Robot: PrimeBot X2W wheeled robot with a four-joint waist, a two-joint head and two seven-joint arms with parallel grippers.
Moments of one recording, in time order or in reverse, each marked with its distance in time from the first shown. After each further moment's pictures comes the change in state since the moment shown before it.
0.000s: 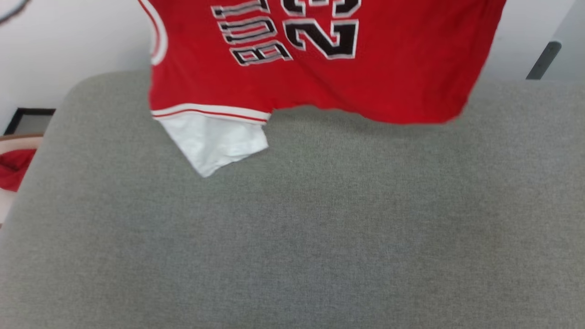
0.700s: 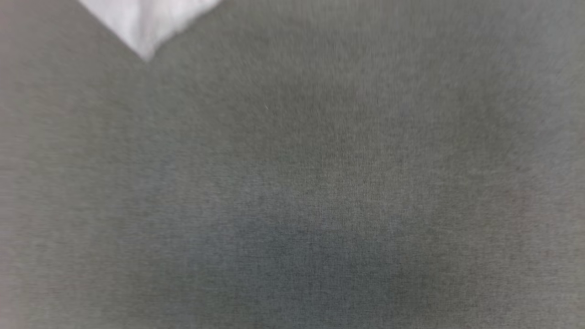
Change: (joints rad) left arm -0.360 -0.054 0.067 0.114 0.049 -0.022 -0.283; right arm -0.184 0.013 -0.094 -0.005 -0.248 0.000 -0.359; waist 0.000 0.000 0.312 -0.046
